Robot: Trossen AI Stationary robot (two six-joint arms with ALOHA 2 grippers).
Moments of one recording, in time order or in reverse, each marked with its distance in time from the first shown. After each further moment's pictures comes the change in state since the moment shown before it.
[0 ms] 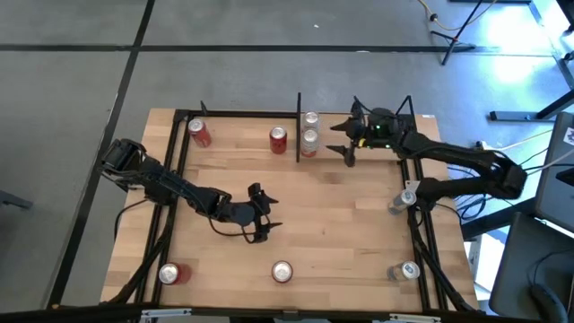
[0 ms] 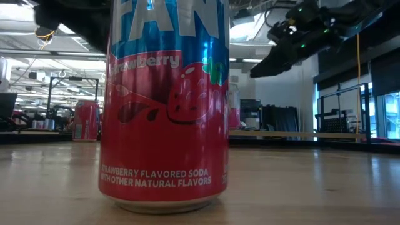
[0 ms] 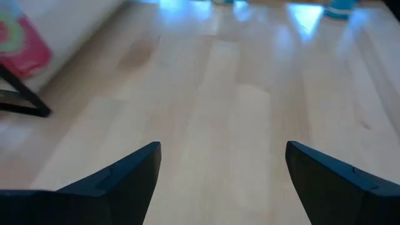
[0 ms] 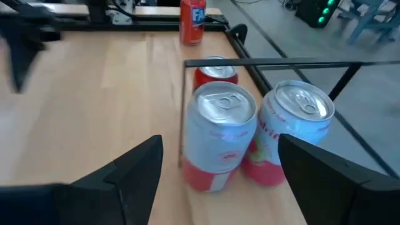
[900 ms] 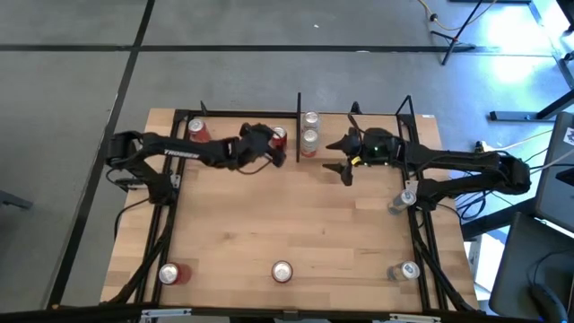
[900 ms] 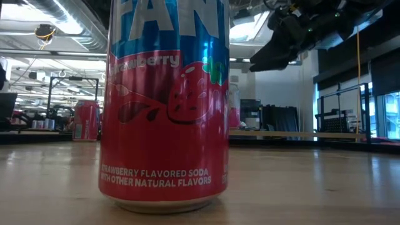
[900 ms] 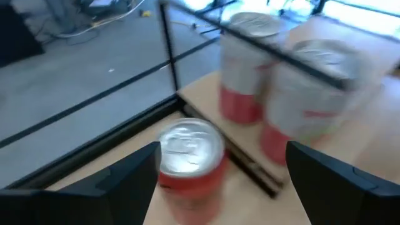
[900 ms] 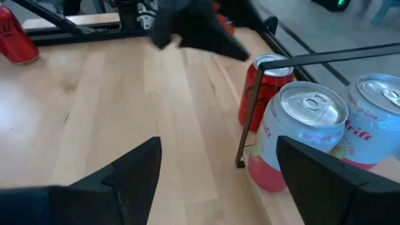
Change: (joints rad) left arm 0.546 -0.011 0.180 -0.159 -0.126 -0.029; right arm 0.281 -0.028 -0.002 -0.045 0.210 0.206
